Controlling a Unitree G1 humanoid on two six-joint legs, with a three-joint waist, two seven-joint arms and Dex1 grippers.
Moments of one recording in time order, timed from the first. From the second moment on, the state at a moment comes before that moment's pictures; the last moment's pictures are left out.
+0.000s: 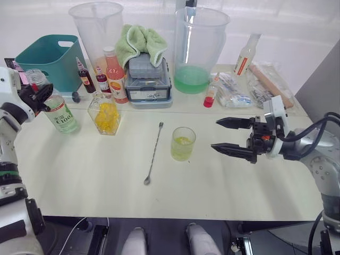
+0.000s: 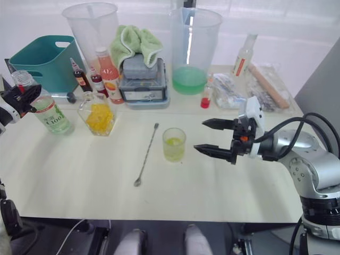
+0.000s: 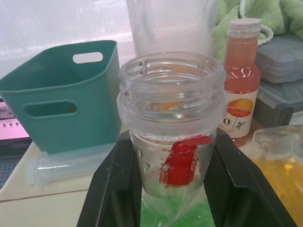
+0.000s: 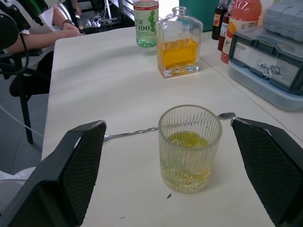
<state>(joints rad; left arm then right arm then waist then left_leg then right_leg) -0.77 0.87 0.39 0.61 -0.35 0.31 -0.62 -0.42 -0.83 -0.16 -0.32 0.76 0.67 1.05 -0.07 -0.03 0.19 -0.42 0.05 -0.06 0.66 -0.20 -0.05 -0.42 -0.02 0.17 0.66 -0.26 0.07</state>
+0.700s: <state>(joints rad) -1.02 0.82 0.30 1.04 -0.25 0.13 -0.67 -0.41 -0.81 -0.18 -0.34 0.76 0.65 0.97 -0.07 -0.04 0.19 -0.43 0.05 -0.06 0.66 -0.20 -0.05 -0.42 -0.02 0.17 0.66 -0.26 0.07</state>
